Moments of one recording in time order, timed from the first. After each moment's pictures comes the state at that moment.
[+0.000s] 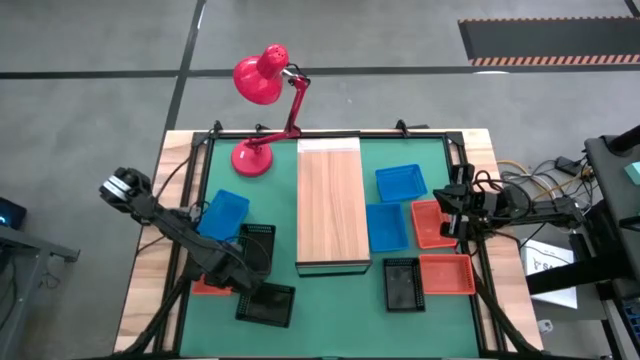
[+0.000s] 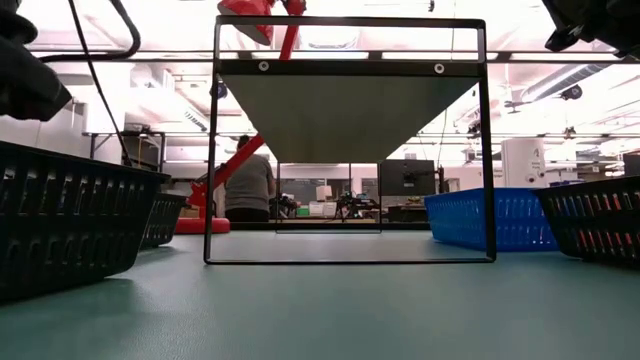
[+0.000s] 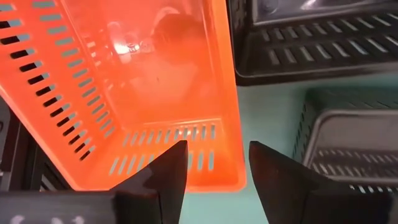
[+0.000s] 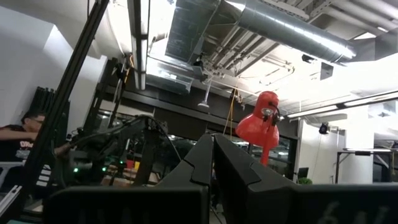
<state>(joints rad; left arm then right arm) -0.61 1.48 0.93 -0.98 0.25 -1.98 0.08 0.08 0.03 0.62 0.11 -0.38</state>
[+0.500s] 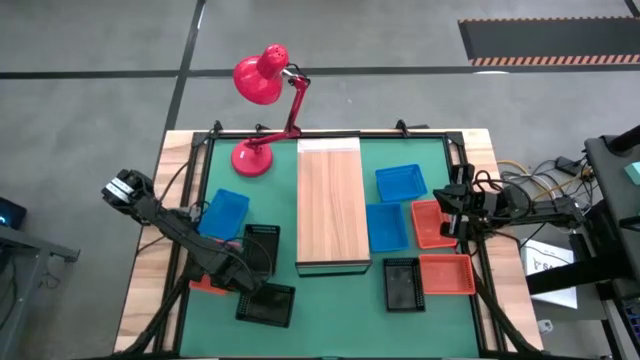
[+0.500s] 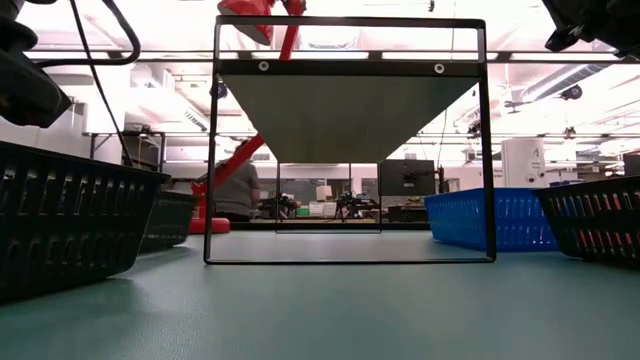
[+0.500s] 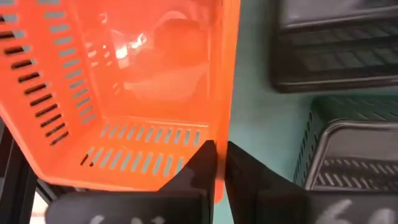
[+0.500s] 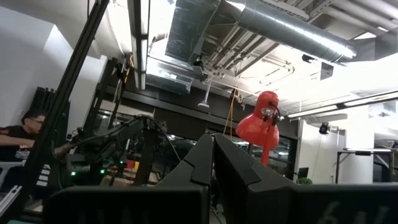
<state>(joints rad) -0.61 1.51 0.93 -0.98 0.25 -1.98 0.08 0.08 0.03 0.62 0.11 -0.38</state>
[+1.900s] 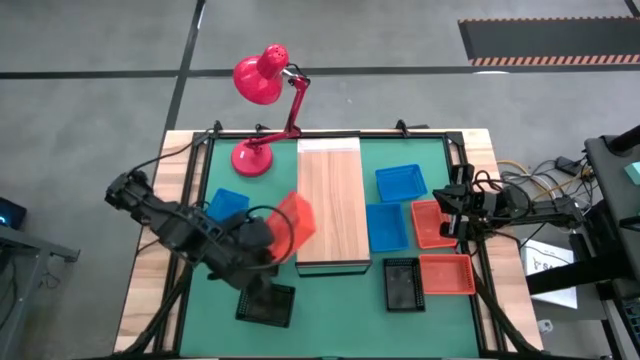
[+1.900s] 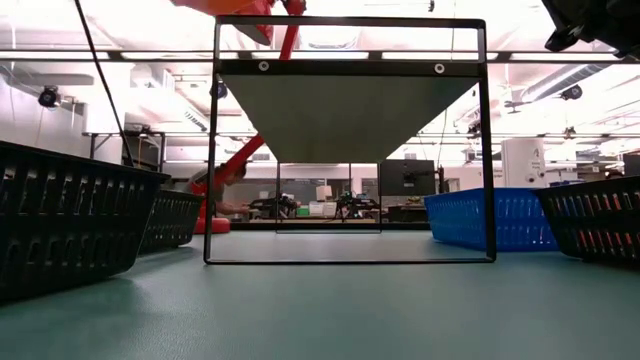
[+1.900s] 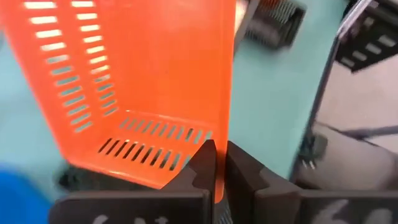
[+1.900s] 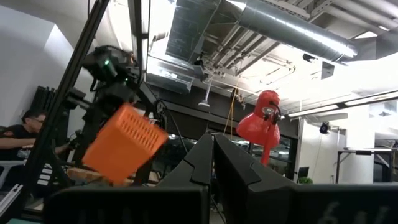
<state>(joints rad) -0.56 1.56 1.87 -1.33 -0.39 -0.94 0.08 0.08 0.03 0.62 0.11 -0.38</state>
